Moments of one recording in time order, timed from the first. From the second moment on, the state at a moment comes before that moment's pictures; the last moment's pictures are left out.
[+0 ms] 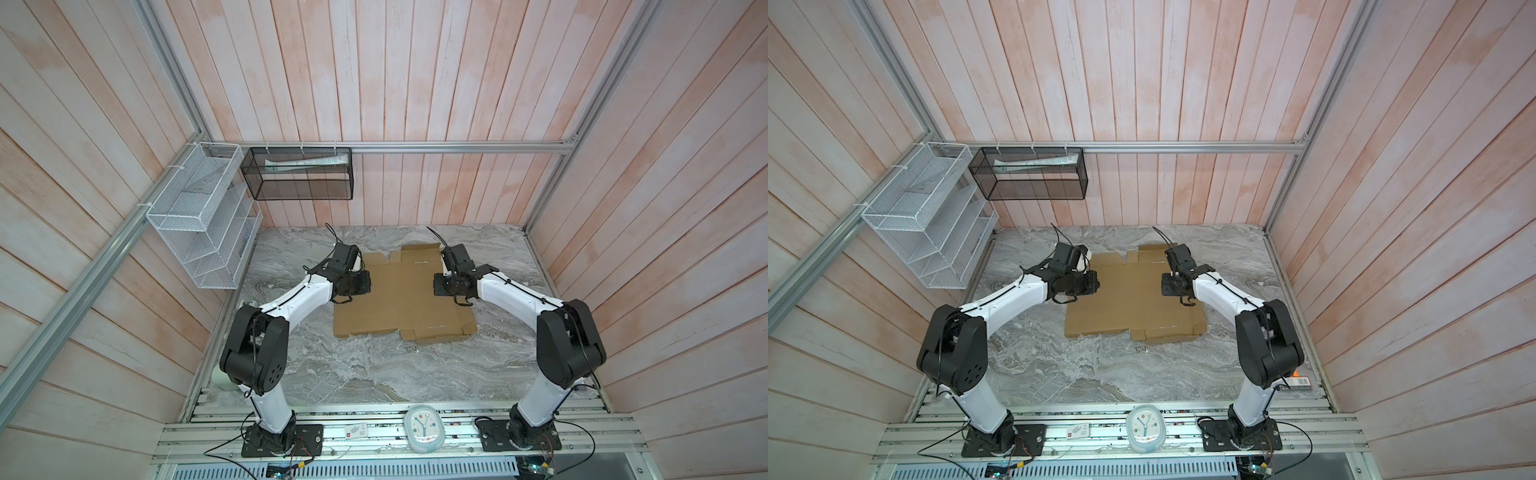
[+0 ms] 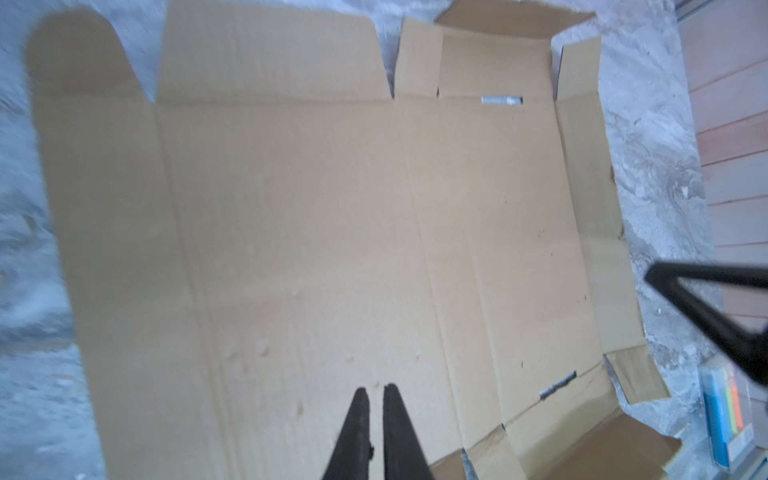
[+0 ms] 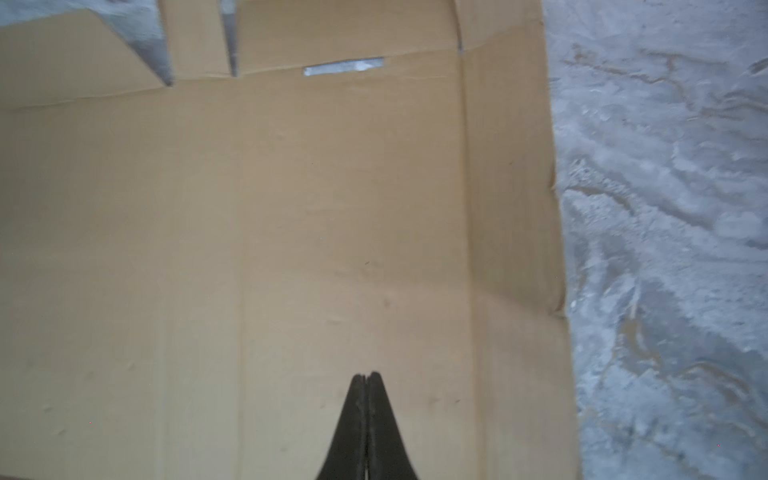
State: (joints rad) left arm -0.38 1.77 1.30 -0.42 0.21 -0.39; right arm 0.50 1.69 1.18 -0.49 0.08 0.42
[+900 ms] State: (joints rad) left arm -0.32 1.96 1.23 -0.36 0.23 -0.35; right arm 0.51 1.67 0.87 -0.34 -0.02 0.61
